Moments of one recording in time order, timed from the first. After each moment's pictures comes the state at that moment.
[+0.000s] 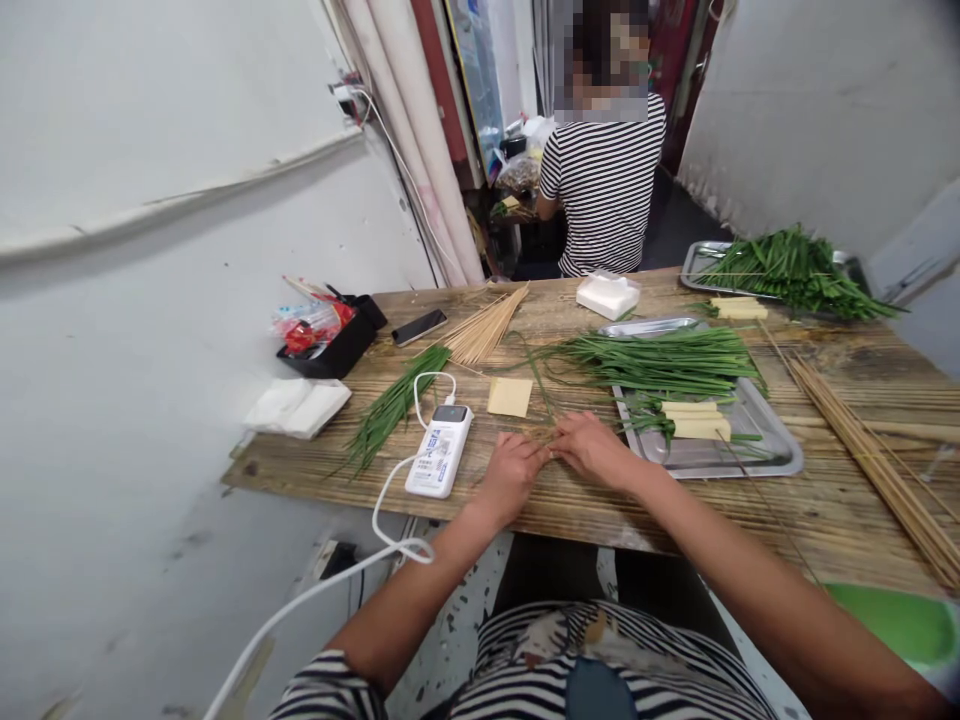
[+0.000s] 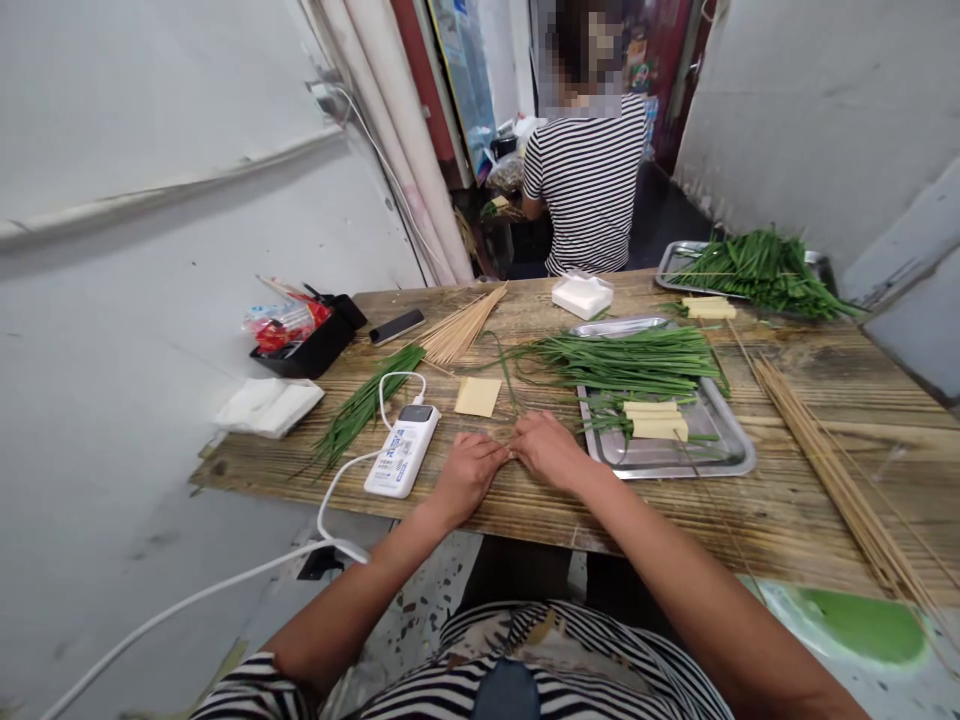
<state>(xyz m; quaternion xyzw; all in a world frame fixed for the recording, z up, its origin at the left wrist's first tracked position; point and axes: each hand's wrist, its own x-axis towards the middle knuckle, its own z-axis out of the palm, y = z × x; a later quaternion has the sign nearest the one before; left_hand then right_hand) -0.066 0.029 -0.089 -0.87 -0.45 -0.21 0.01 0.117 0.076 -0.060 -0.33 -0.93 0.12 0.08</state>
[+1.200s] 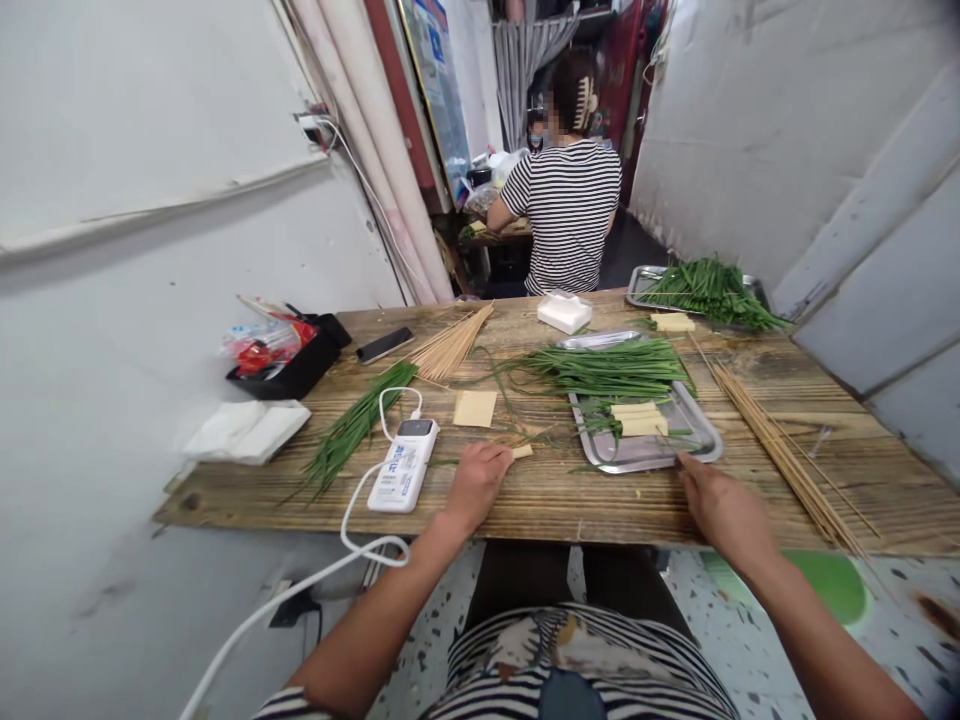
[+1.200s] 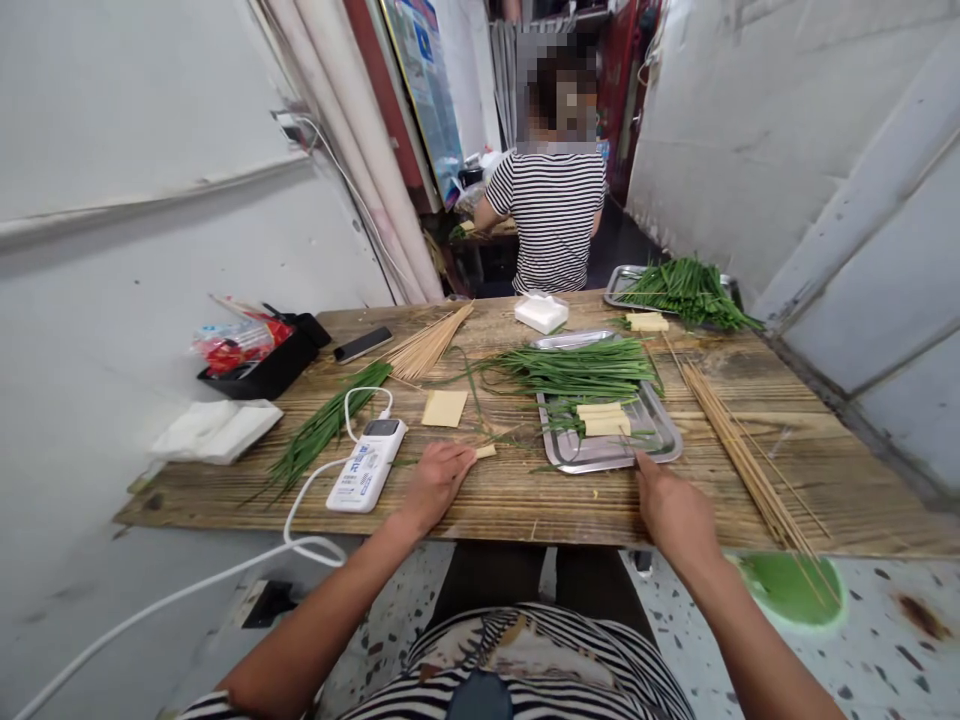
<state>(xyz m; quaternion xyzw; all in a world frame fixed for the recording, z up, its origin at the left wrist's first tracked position) -0.059 0.030 -0.095 -0.85 -0.46 -0.27 -0.01 0.287 -0.022 -0.070 -0.73 -0.68 -0.03 0.03</state>
